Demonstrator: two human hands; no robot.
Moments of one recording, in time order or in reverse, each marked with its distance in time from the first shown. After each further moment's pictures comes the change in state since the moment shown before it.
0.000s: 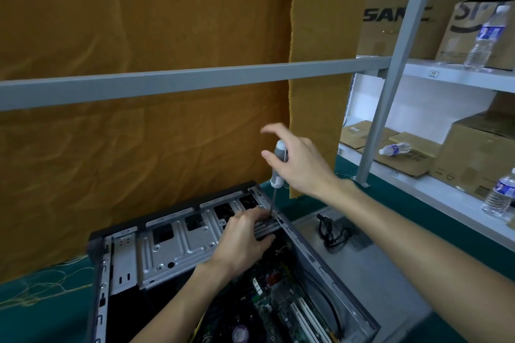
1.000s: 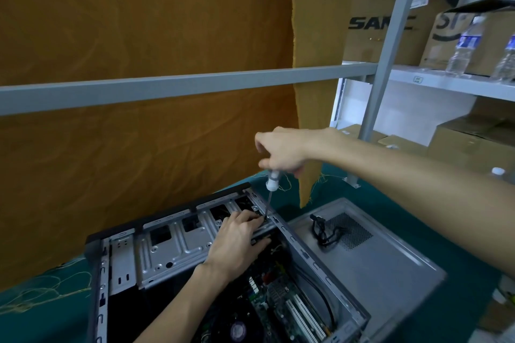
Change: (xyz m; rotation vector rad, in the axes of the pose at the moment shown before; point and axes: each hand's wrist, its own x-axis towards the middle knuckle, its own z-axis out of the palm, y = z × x) left_hand -0.004 -0.011 0.007 0.363 -0.002 0.102; right_hand 0.054 -0.032 -0.039 -0.455 -0.744 0.150
